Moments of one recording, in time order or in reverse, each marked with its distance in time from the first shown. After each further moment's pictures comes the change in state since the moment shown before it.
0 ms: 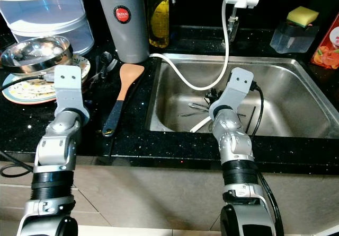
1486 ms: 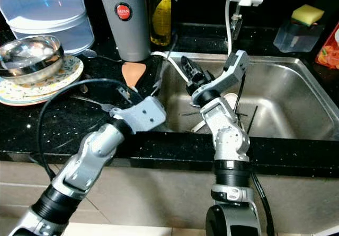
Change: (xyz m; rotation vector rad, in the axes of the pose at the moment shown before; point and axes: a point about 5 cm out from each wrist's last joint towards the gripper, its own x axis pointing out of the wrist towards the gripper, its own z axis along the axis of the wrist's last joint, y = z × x) left arm -0.069 -0.107 0.018 0.781 -0.731 -0.578; right arm -0.033 0.068 0.043 0.531 -0.092 0.661
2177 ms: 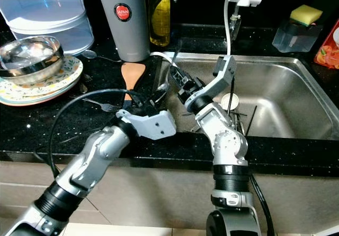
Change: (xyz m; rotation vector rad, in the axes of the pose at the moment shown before) left arm 0.004 0.001 -0.002 0.143 -0.007 0.026; right arm -0.005 -0.007 -0.014 -0.018 0.089 -0.045
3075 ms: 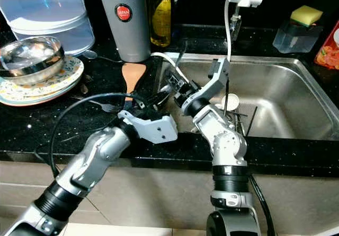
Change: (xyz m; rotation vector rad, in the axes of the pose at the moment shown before) left arm 0.001 -0.007 0.008 0.044 -0.078 -0.066; right arm 0.001 0.008 -0.014 0.018 0.098 0.058
